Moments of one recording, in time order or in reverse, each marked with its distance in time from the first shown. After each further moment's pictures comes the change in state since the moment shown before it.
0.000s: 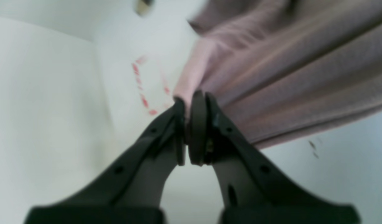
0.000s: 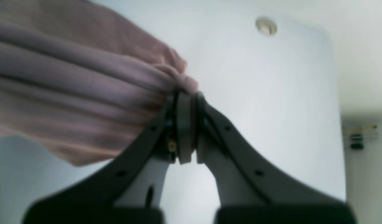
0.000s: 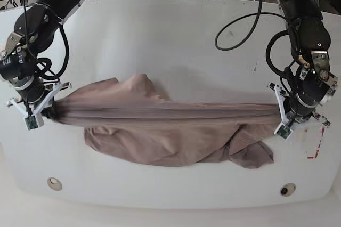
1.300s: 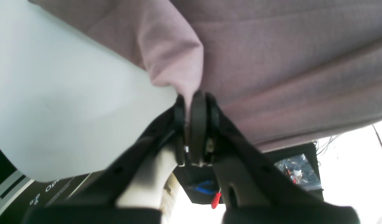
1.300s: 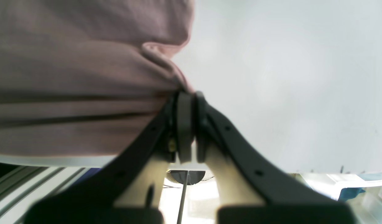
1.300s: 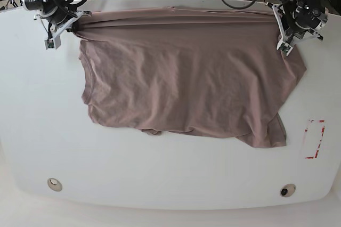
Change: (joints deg) left arm 34.6 4.1 -12.9 -0.2 0.3 -0.6 -6.4; right arm -30.1 -15.7 14.2 -0.5 -1.9 -0.1 -1.5
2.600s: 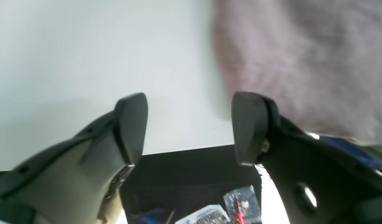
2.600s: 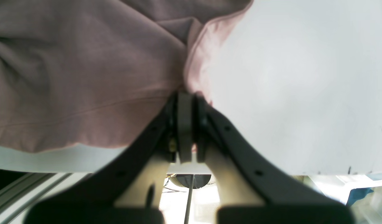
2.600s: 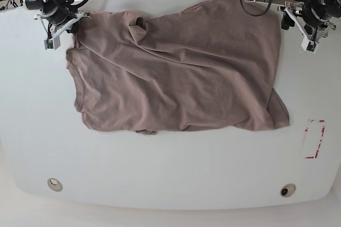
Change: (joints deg) left arm 1.1 4.0 -19.0 -0.3 -22.3 -2.8 2.3; right arm 0.3 -1.2 0.0 0.0 1.3 -0.5 0.3
